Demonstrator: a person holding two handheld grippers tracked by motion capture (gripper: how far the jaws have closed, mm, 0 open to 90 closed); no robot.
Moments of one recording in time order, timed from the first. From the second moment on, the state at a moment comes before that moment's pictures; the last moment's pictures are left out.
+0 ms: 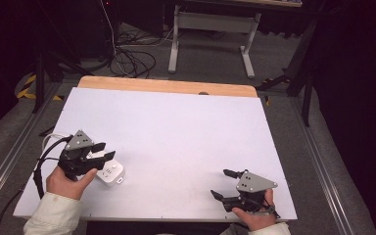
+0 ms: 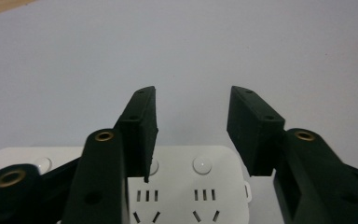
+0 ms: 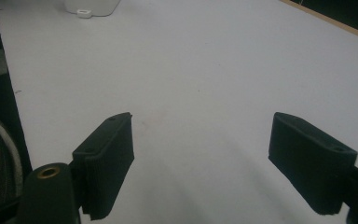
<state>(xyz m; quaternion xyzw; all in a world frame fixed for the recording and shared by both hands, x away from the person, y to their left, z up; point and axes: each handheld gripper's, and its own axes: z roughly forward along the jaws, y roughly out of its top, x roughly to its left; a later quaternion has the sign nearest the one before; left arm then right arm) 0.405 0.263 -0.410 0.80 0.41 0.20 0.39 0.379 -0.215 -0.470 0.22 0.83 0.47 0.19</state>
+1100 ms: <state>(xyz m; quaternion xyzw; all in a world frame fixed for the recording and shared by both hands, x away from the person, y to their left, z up) 0.353 0.281 -0.423 0.74 0.33 0.24 0.53 0.378 -0.214 -0.470 0.21 0.84 0.47 0.19</state>
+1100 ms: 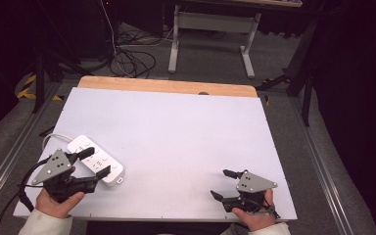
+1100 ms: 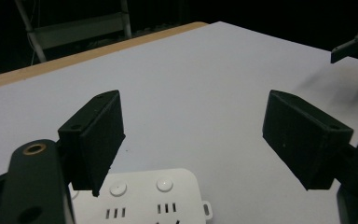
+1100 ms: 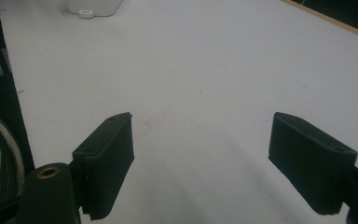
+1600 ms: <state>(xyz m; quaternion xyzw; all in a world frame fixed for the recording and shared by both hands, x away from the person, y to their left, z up) 0.336 0.290 -0.445 0.74 0.34 0.23 0.54 0.378 -0.214 -0.470 0.21 0.84 0.47 0.19</state>
